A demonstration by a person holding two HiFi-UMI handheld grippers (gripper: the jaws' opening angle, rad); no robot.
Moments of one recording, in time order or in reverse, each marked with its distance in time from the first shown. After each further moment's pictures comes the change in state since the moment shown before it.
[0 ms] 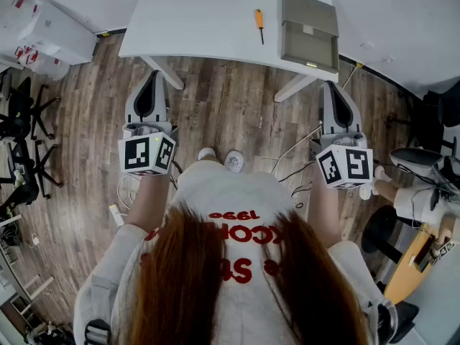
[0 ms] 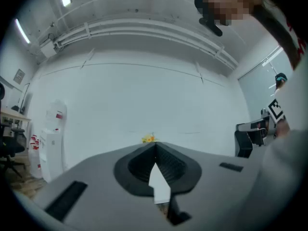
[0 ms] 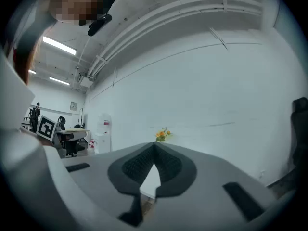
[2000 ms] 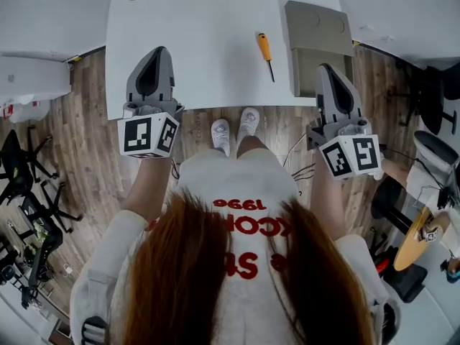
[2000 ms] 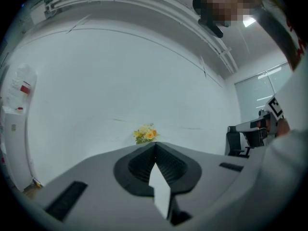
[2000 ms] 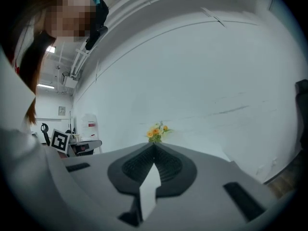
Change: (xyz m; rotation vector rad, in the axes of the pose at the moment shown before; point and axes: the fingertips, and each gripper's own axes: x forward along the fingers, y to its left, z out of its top) left arm 0.235 0.056 -0.038 -0.078 0.076 -0.226; right arm 0.184 -0.017 0.006 0.121 0.051 -0.056
